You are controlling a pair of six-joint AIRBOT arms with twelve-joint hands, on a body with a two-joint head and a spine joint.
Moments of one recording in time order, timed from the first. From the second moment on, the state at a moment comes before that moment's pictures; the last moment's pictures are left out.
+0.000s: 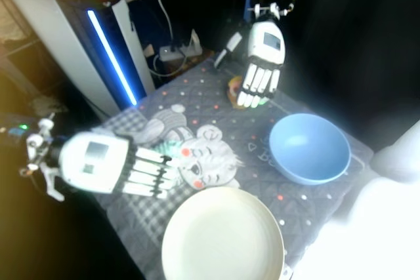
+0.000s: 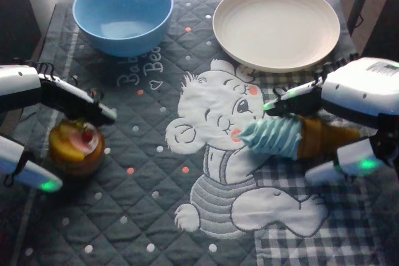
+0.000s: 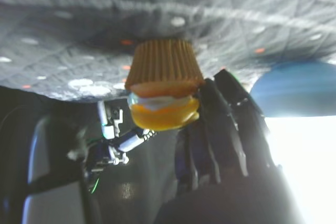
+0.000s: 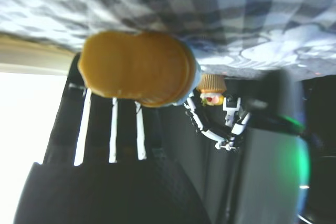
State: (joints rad) left arm 0.81 -0.88 1.14 0.62 -0.61 0.22; right arm -0.95 -0.88 1.07 -0.16 0.65 -0.56
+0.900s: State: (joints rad) left arm 0.86 -0.90 1.15 0.49 -0.67 0.26; right arm -0.95 -0.88 1.07 -0.13 0.67 -0.56
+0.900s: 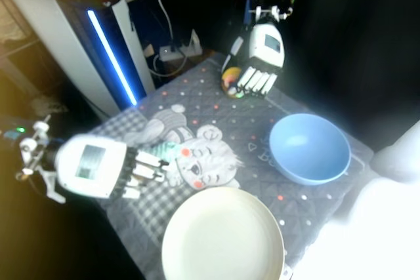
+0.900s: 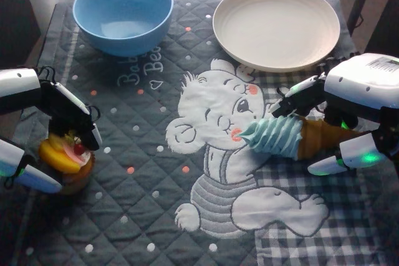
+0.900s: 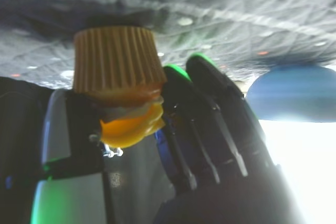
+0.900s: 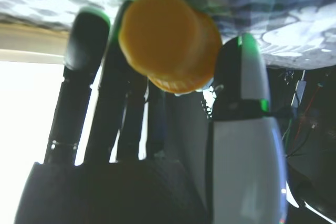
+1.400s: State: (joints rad) left arm 0.89 -0.87 1.16 0.36 -0.75 0.33; right arm -0.94 -0.87 1.06 -0.09 0.80 -0.57
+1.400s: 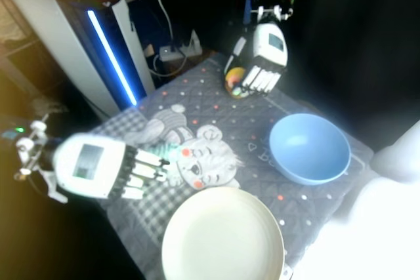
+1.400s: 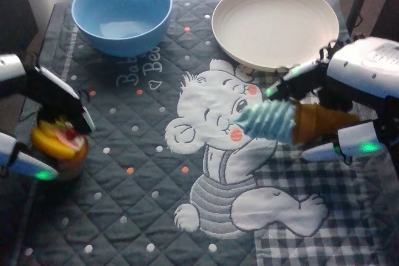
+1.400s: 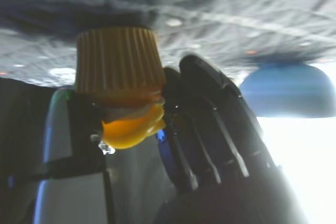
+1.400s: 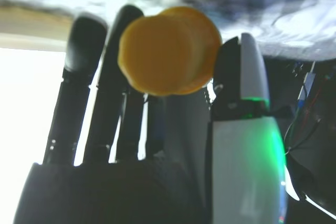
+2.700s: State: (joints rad) left arm 0.29 -1.10 1.51 0.50 -0.51 0.29; right arm -0.50 -0.99 1.29 -0.02 0.65 -0.77
